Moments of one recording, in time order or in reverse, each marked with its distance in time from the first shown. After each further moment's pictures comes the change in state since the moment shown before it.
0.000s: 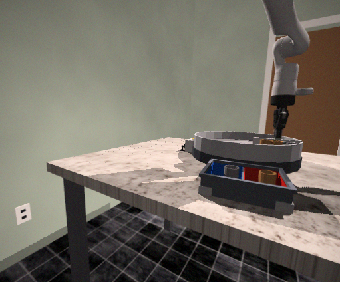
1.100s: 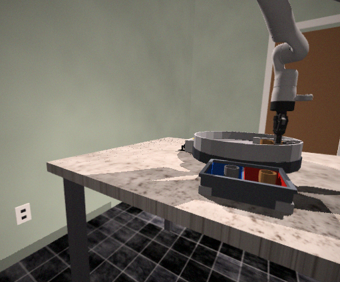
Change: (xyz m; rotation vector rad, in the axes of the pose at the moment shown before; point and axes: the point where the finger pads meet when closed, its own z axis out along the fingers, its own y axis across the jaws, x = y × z) arm 0.002 -0.002 0.020 0.004 0.004 0.001
